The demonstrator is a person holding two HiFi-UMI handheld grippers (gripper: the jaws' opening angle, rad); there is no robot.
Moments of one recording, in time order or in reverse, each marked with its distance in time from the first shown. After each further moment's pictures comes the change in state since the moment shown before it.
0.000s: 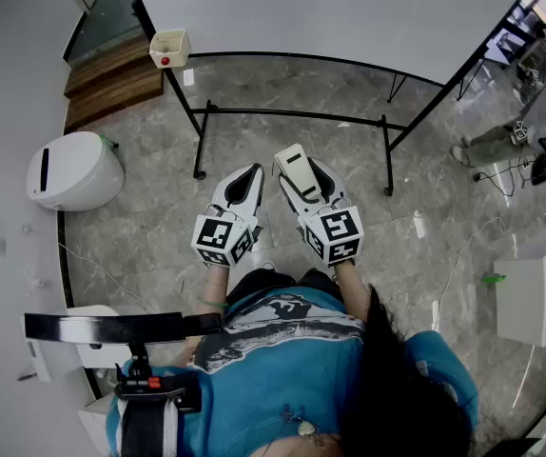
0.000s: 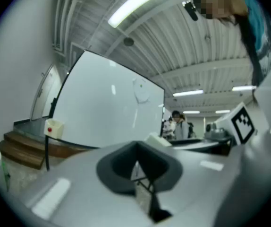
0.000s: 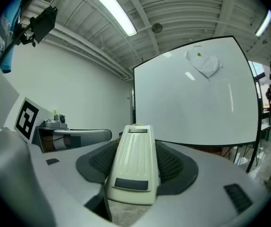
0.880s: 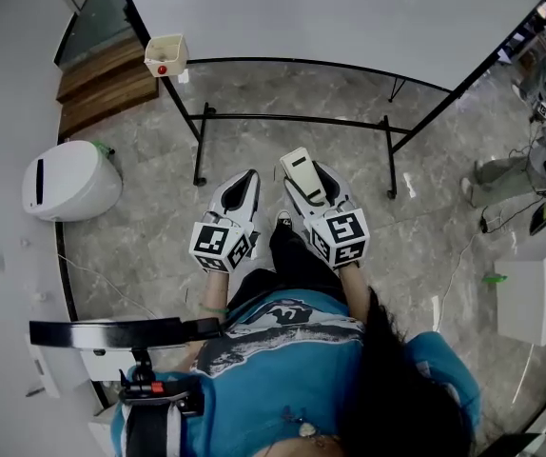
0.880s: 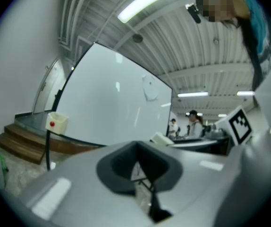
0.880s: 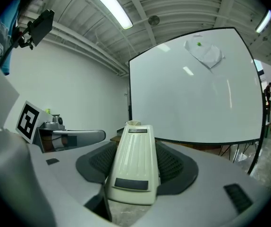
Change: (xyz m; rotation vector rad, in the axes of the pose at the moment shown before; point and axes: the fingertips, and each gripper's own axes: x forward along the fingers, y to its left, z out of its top) left arm 0.029 0.074 -0.013 -0.064 0.016 0.030; right arm 0.069 -0.024 -0.006 0.018 0.048 -0.005
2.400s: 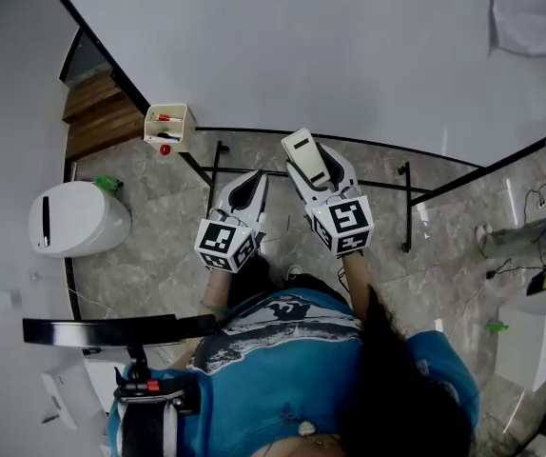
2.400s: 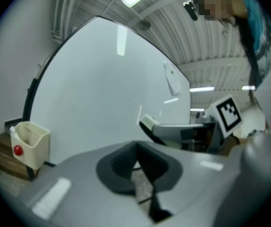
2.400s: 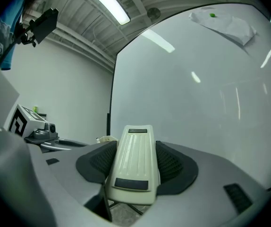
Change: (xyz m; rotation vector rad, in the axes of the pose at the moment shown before) left arm 0.237 0.179 0.054 0.049 0.024 -0.006; right arm 0.273 -0.153 0.114 -0.081 -0.096 0.037
